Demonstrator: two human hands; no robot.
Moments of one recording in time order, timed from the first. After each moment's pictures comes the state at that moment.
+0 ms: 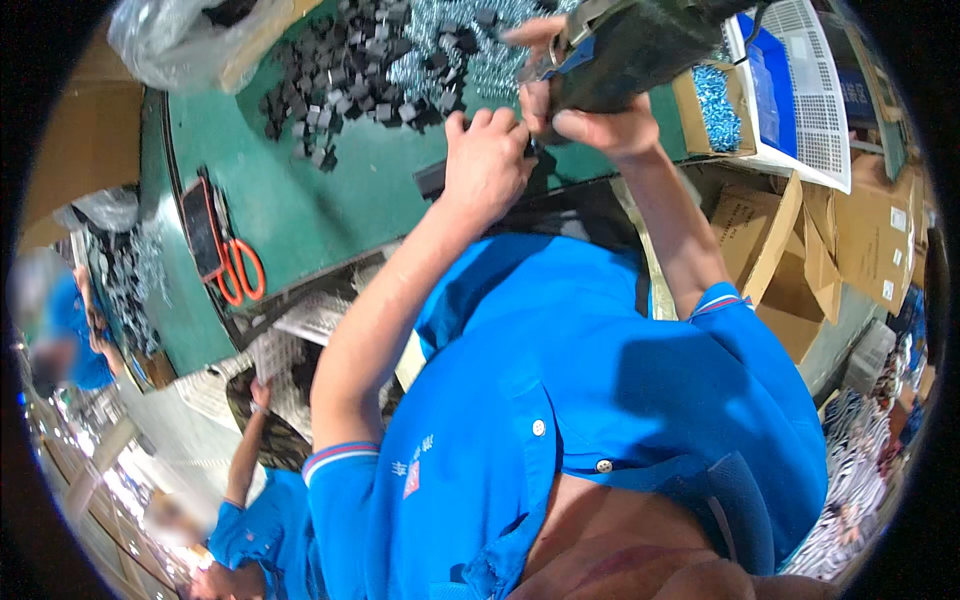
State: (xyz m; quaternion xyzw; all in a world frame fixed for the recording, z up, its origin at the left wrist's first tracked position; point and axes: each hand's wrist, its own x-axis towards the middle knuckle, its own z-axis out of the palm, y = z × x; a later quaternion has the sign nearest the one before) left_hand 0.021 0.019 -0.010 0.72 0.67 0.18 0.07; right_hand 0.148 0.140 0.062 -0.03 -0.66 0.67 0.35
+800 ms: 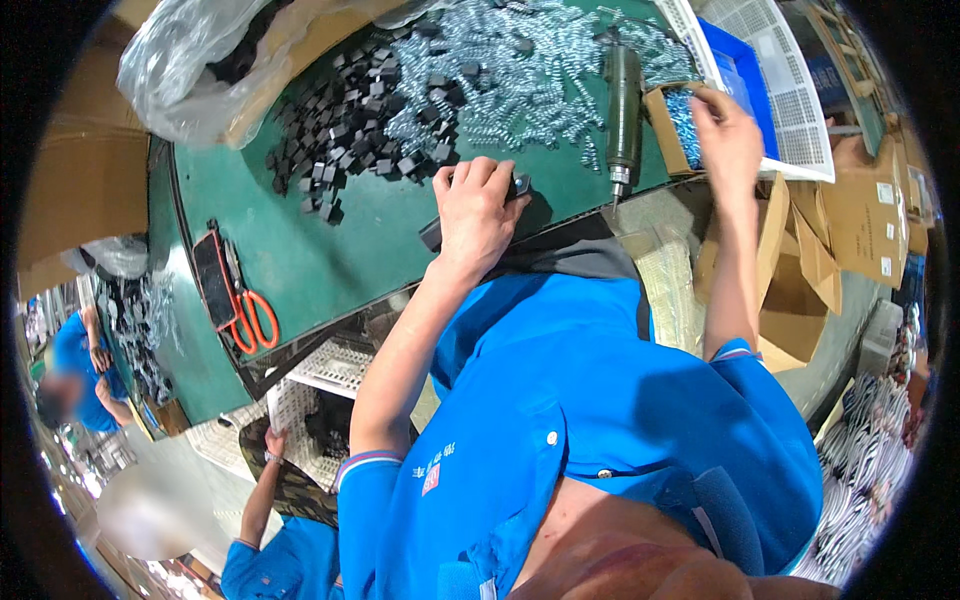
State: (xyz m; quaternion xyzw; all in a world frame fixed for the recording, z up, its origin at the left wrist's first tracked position) left_hand 0.015 0.010 -0.003 0.67 0.68 0.30 0.09; right_hand 0.275 0.190 0.069 -0.61 -0.75 0.12 0.20
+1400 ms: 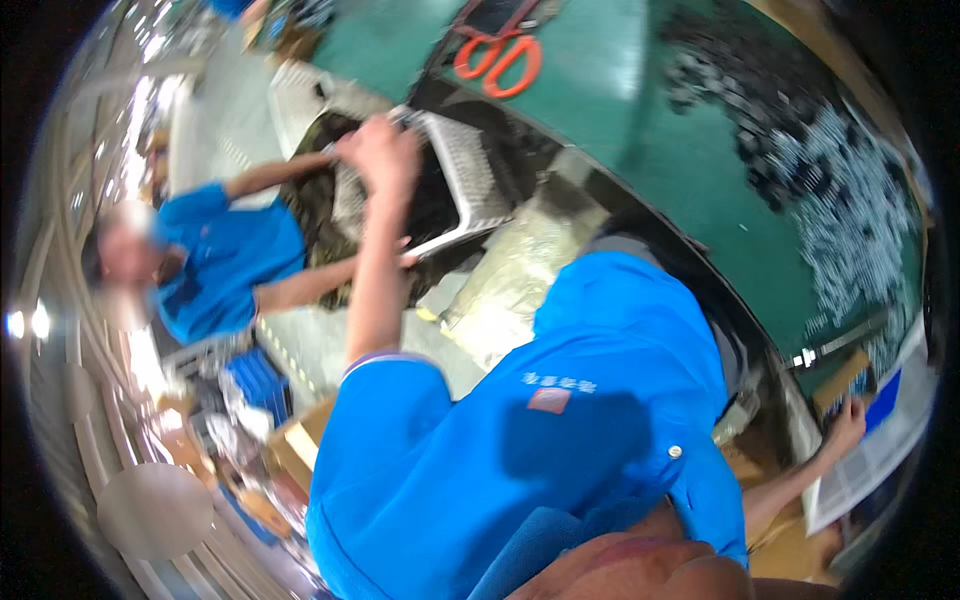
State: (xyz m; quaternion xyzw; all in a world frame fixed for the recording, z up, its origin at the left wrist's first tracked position) left_hand -0.167 -0.361 0.018 0.16 0.96 -0.13 -0.19; right_hand 0.403 0.280 -0.028 -0.58 -0.77 0.27 0.06
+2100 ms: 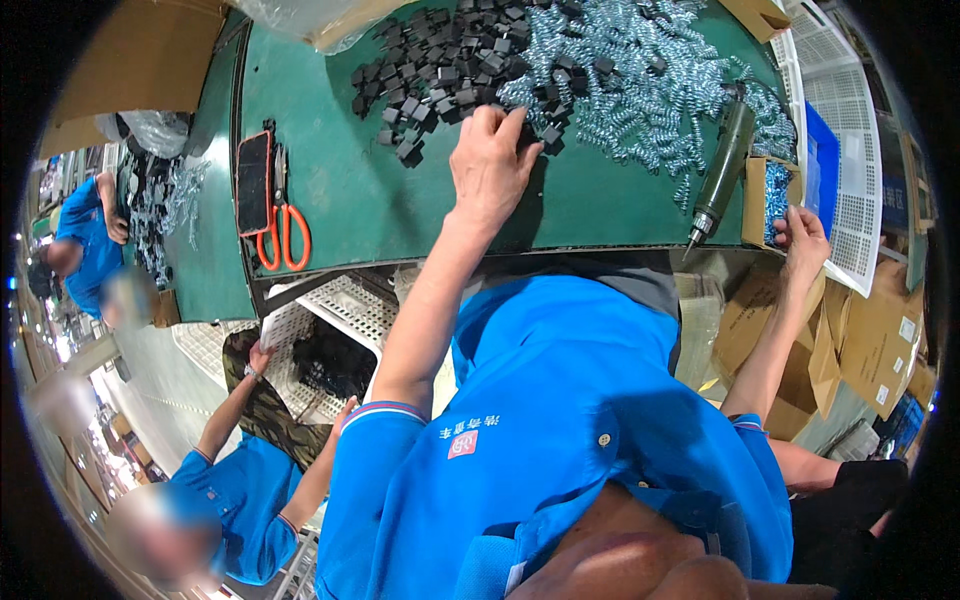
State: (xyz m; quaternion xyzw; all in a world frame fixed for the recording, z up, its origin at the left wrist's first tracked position) left_hand -0.049 0.005 -0.011 0.51 0.80 0.31 0.01; right_hand 0.352 0.214 -0.002 -0.62 -0.54 0.40 0.40
